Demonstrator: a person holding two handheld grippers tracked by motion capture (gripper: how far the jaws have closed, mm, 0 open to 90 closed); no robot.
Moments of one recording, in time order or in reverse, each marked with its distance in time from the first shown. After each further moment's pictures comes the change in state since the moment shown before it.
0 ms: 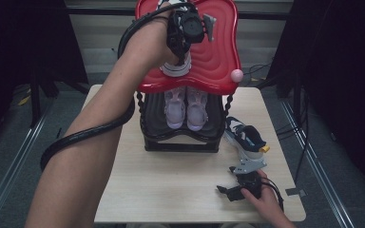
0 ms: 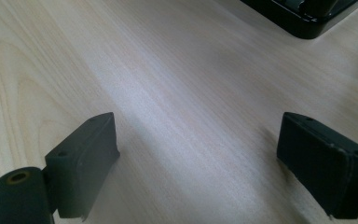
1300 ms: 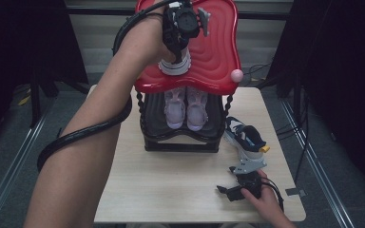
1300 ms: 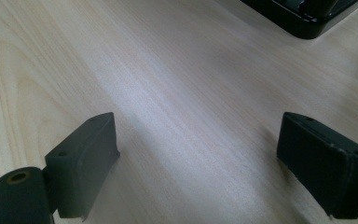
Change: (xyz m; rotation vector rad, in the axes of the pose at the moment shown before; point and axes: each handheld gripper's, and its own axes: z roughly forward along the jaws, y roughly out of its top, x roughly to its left) left arm 0.006 -0.008 -0.004 -0.015 0.051 -0.036; right arm 0.000 0.000 0.000 0.000 0.000 -0.001
